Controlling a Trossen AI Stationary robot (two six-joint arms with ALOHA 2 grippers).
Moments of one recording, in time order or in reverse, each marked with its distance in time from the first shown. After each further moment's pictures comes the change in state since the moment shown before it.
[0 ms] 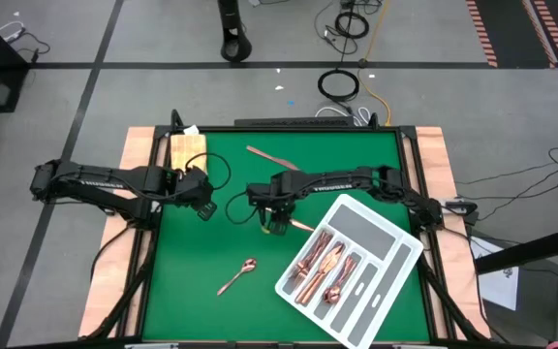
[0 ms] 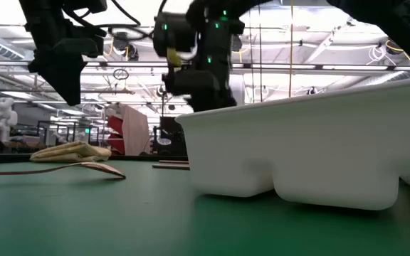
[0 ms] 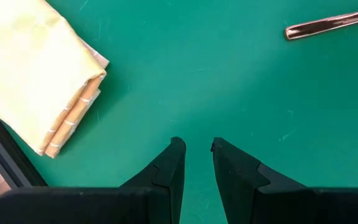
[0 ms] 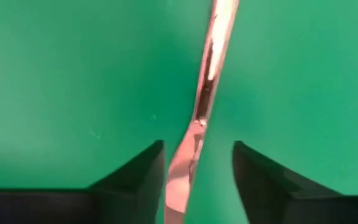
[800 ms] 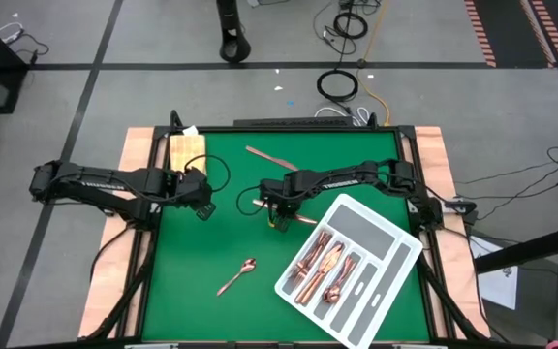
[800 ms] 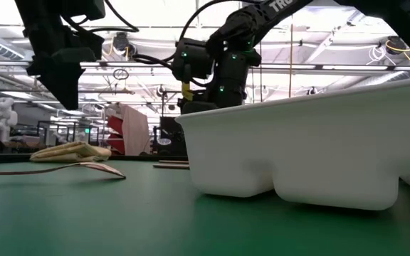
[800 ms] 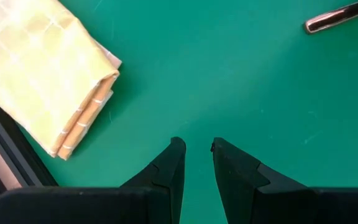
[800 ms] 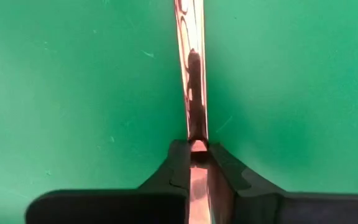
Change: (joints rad) left arm 0.000 0.000 -0.039 0.010 -0.041 0.007; right arm -0.047 -0.024 -0.370 0.387 -0.044 0.106
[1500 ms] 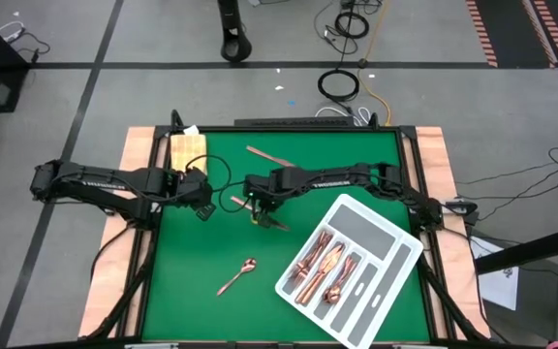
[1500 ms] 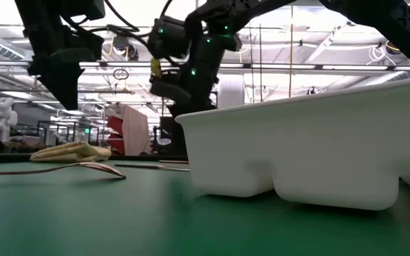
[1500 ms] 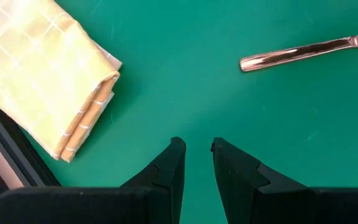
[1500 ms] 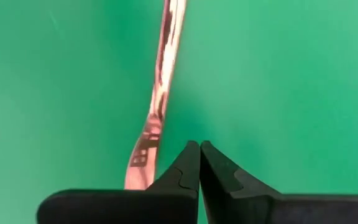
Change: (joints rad) left arm 0.000 0.000 0.000 -0.004 0.000 0.027; right arm 0.011 0.030 0.317 -0.080 0.105 -0.080
